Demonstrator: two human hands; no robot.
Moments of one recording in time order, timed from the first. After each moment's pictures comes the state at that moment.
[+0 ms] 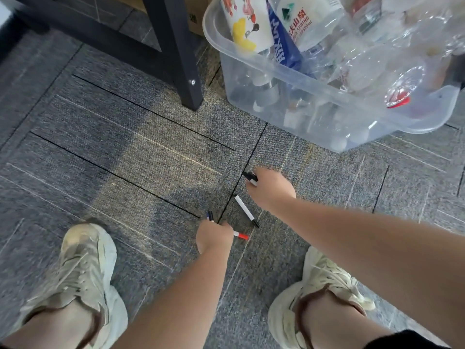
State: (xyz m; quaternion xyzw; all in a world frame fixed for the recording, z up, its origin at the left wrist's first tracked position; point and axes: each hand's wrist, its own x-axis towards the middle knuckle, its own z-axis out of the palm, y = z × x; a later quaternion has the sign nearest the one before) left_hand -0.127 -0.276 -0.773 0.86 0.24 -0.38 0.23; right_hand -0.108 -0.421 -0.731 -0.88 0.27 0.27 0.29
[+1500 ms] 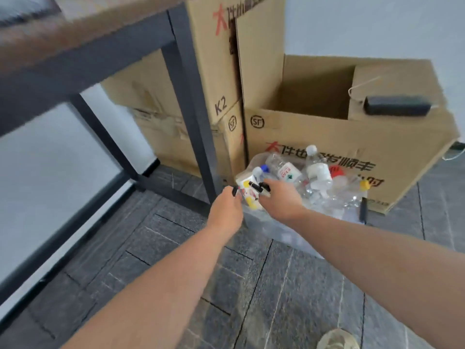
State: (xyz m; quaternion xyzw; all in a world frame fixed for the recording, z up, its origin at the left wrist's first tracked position) left_hand -0.005 -0.341 -0.413 0.93 -0.14 -0.15 0.30; right_hand -0.049 -0.466 -0.417 -0.92 0.20 0.01 0.35
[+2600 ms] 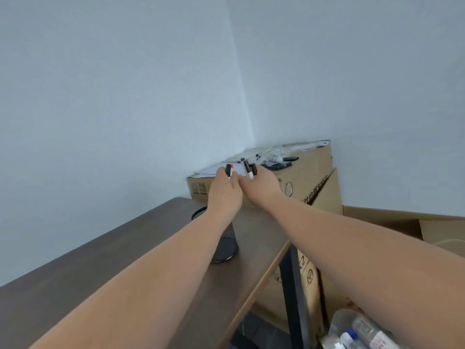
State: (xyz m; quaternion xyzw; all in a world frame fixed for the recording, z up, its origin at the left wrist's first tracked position) left_hand 0.103 -0.257 0.006 0.85 -0.18 0.19 0.46; right_hand 0.096 -0.347 -0.002 -0.80 0.04 -0.28 0.53
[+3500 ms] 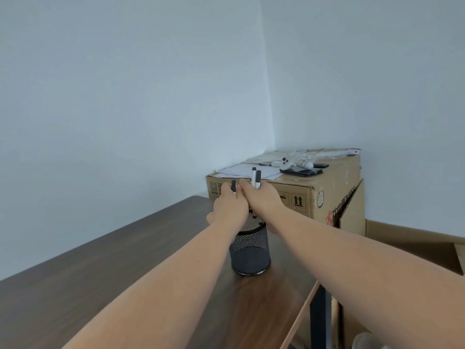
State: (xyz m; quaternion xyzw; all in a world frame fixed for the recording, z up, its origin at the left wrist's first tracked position) left_hand 0.164 -0.201 -0.013 0.88 -0.06 0.13 0.45; right_hand 0.165 -0.283 -0.013 -0.76 0.05 -0.21 0.61
